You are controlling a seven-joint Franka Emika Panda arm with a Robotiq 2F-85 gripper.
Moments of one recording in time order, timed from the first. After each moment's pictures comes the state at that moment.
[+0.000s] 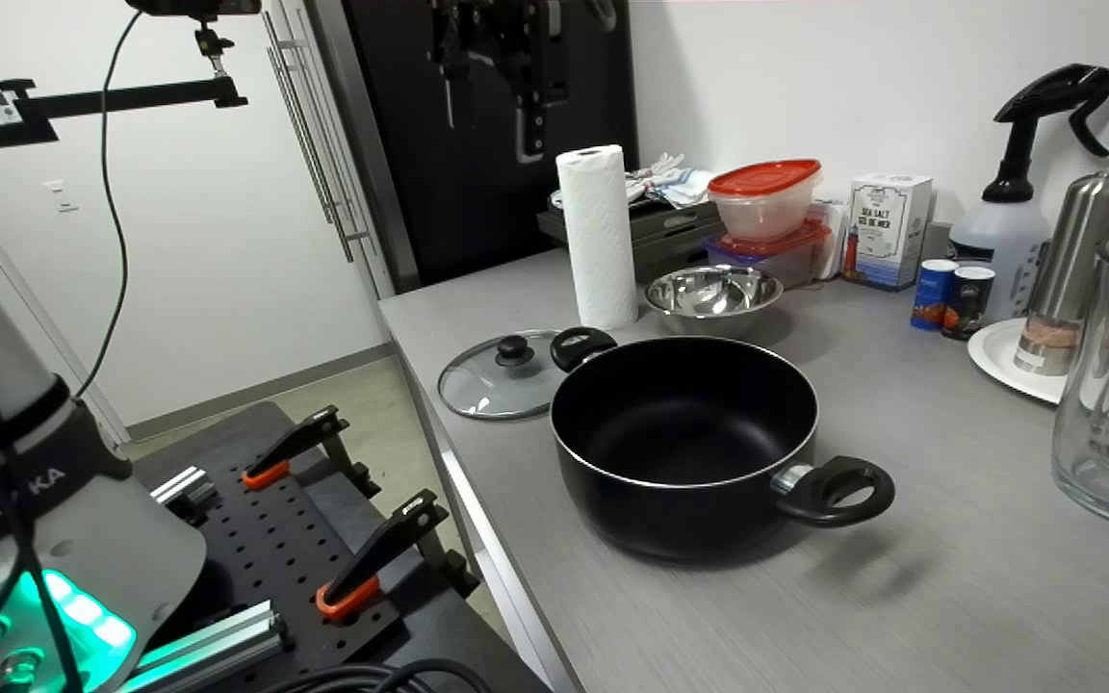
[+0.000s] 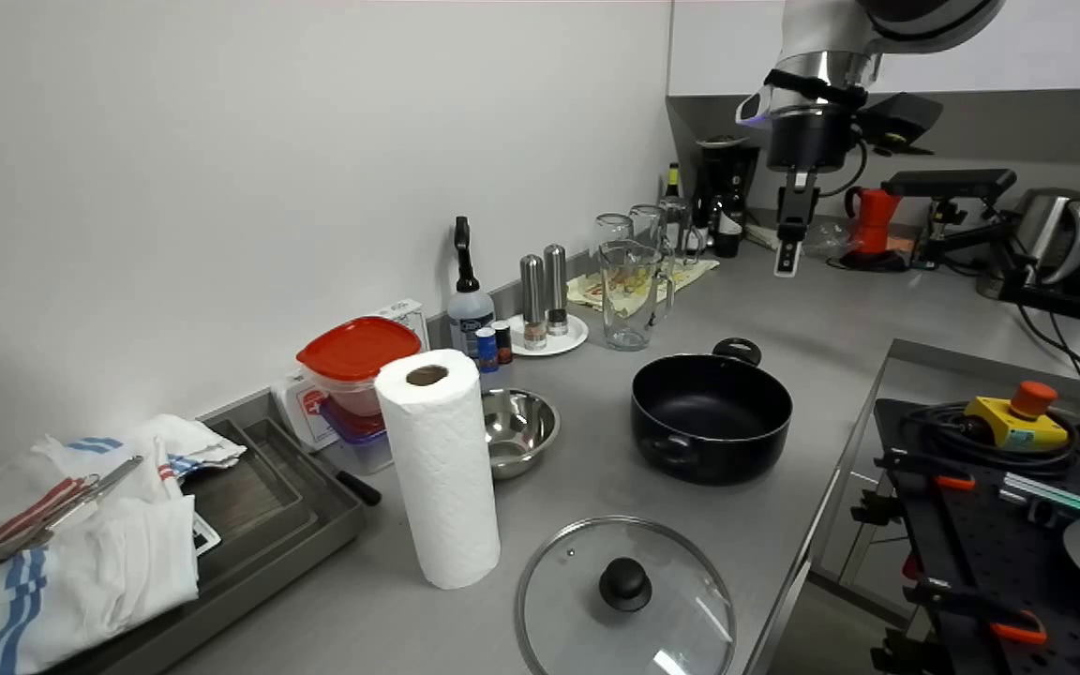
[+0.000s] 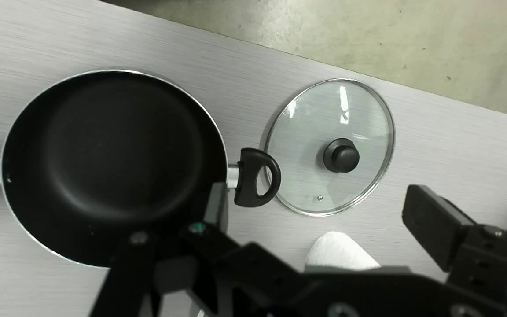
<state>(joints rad) -0.02 -0.44 -0.31 -2.58 0.14 2.10 -0.31</state>
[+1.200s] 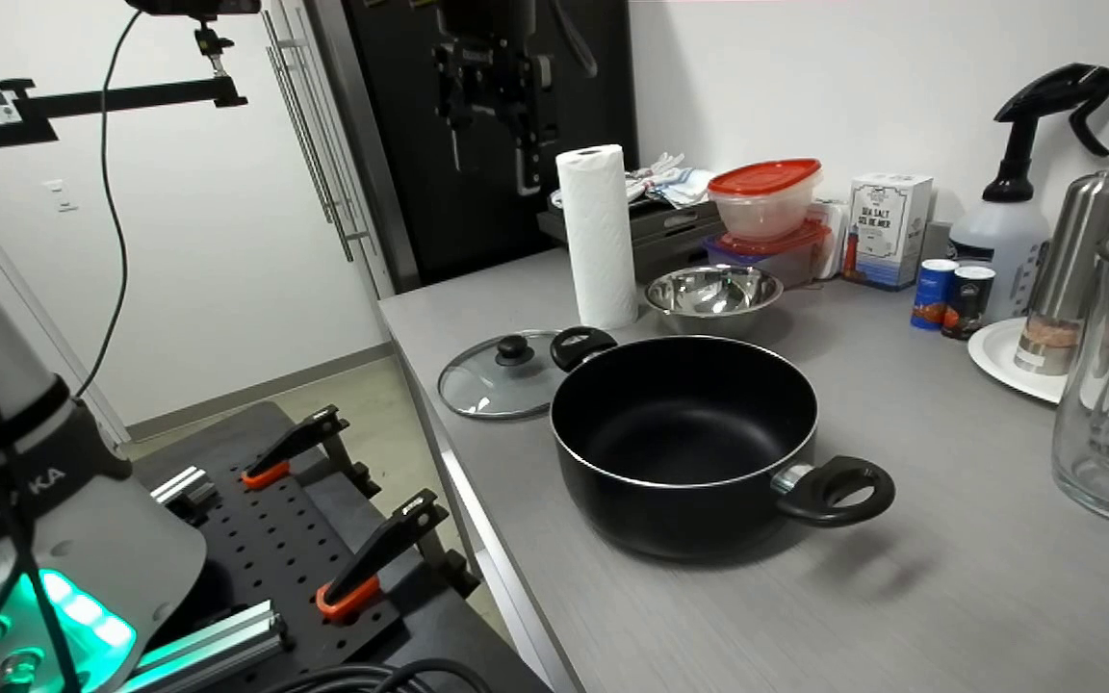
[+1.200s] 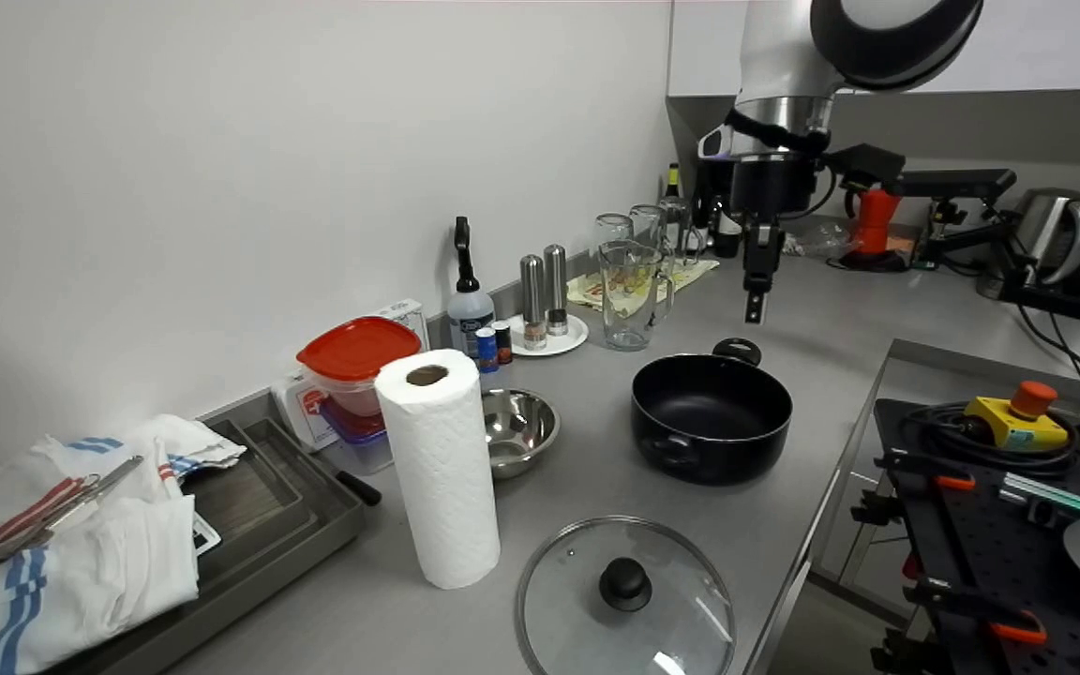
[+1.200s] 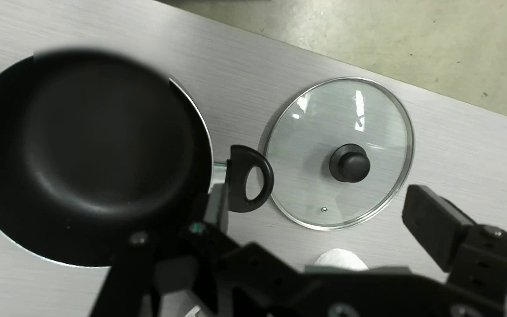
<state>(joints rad) -0.02 -0.32 -0.15 -2.59 0.14 2.23 -0.22</state>
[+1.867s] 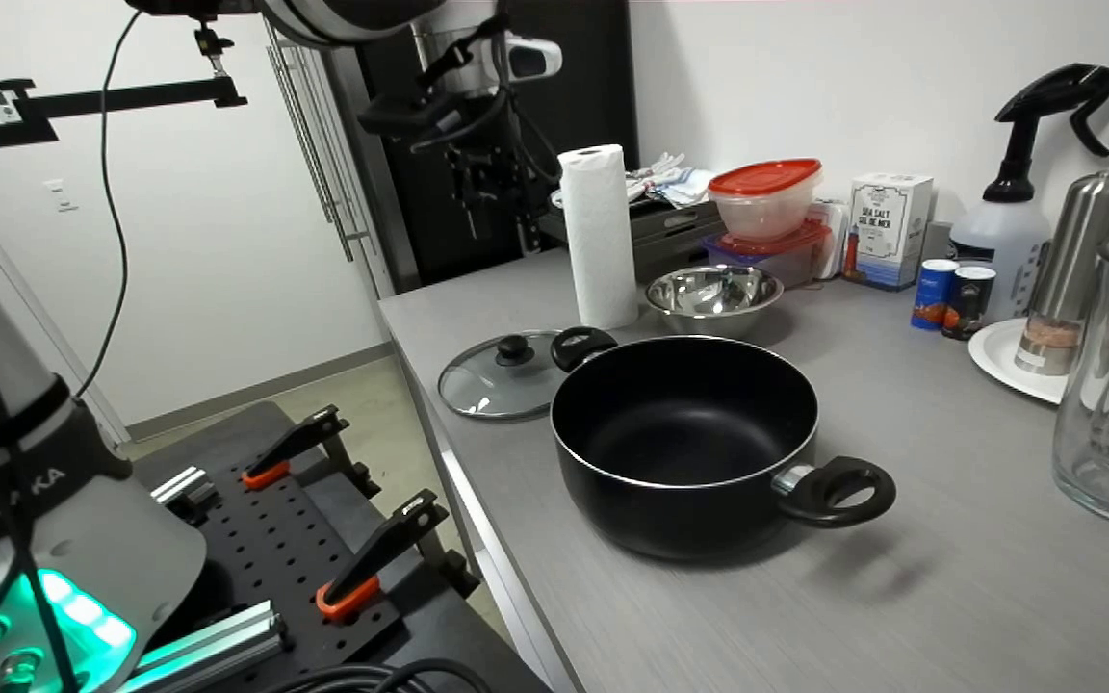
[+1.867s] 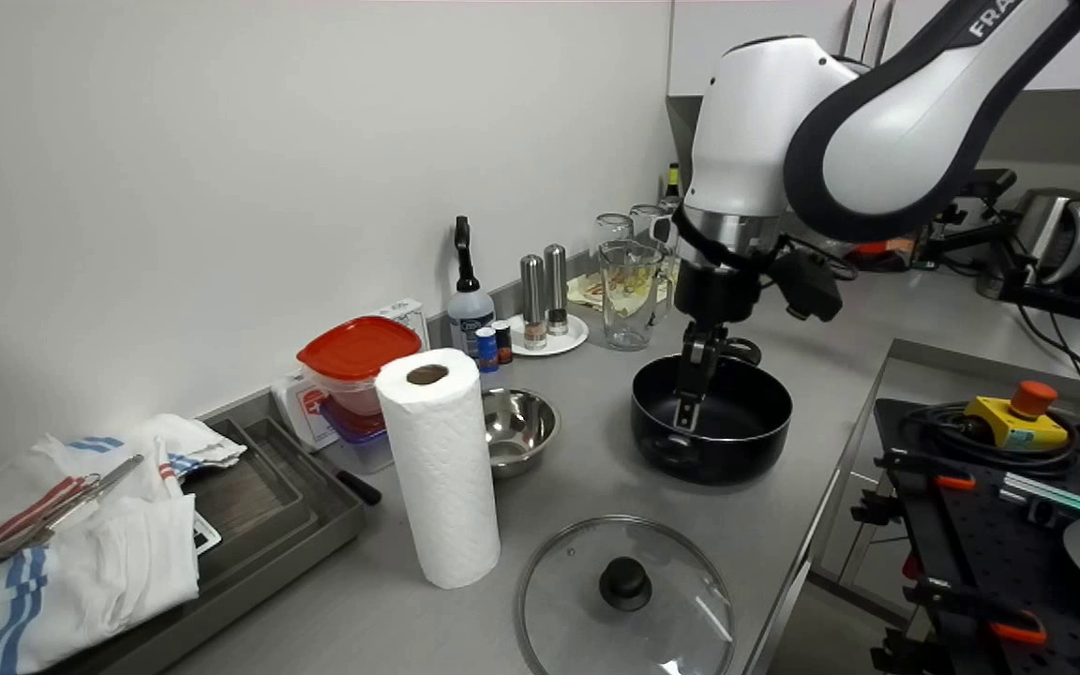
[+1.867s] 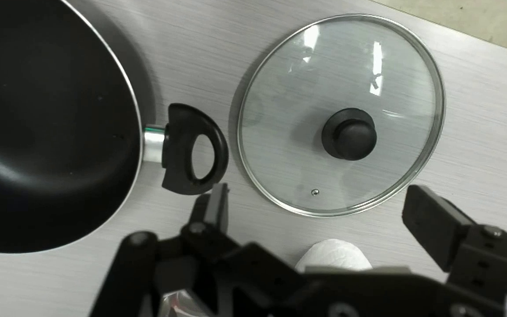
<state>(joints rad) 0.05 -0.06 0.03 -2.62 0.13 2.65 -0.02</state>
